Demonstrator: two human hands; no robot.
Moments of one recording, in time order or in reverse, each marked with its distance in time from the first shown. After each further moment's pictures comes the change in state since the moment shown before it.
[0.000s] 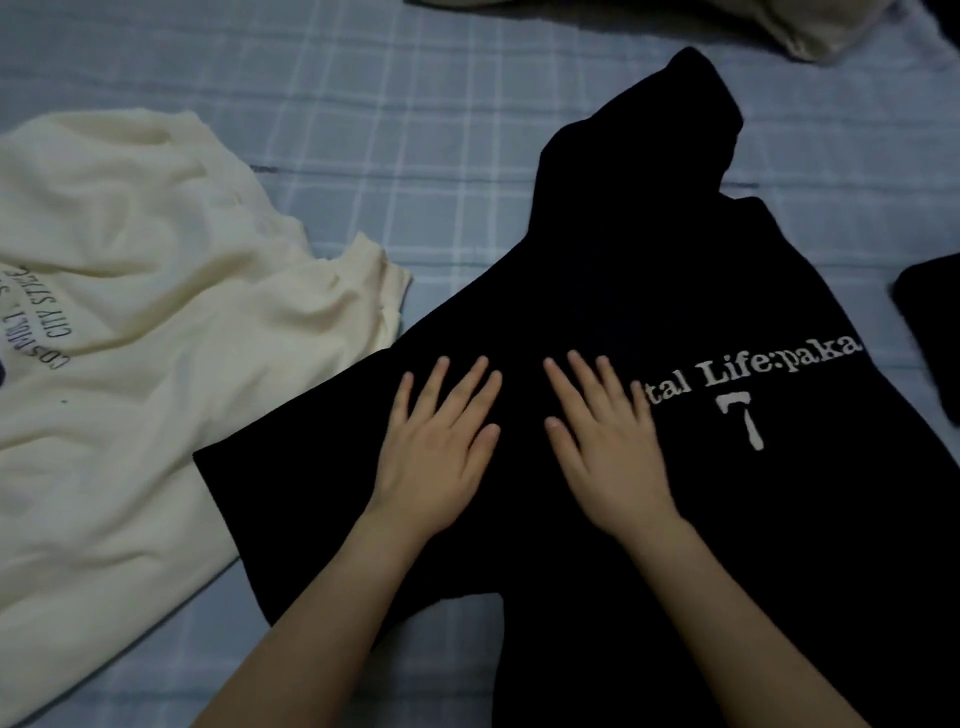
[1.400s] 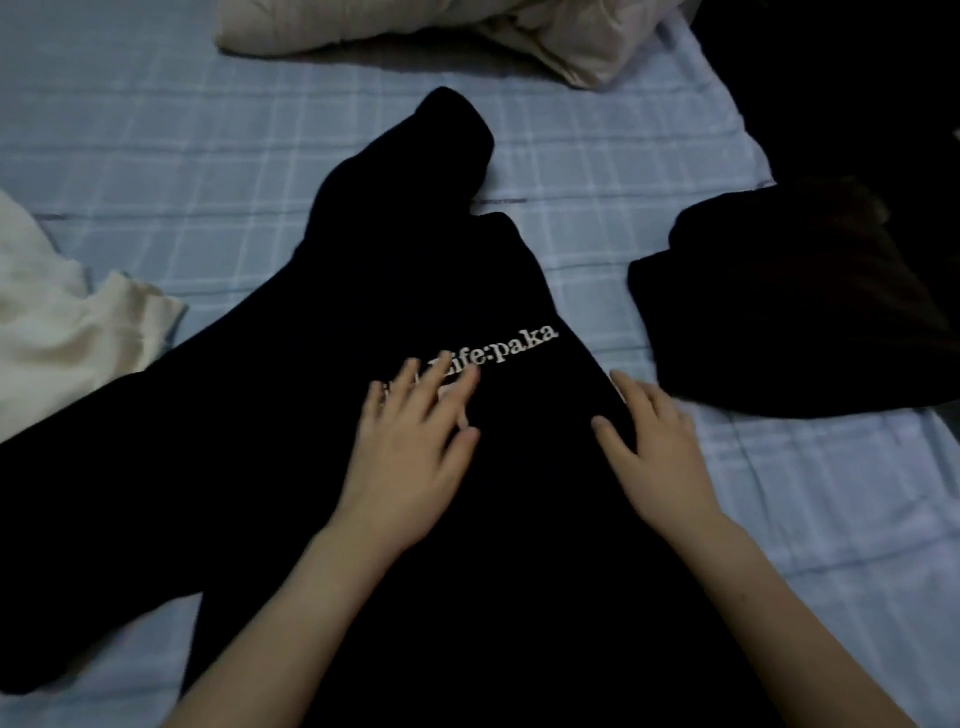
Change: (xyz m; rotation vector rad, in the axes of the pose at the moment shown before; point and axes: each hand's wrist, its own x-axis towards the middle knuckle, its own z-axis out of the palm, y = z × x) left_hand 0.030 0.235 -0.031 -0.149 0.043 0.060; right_hand -0.097 0.248 -0.113 0.400 -0.003 0.412
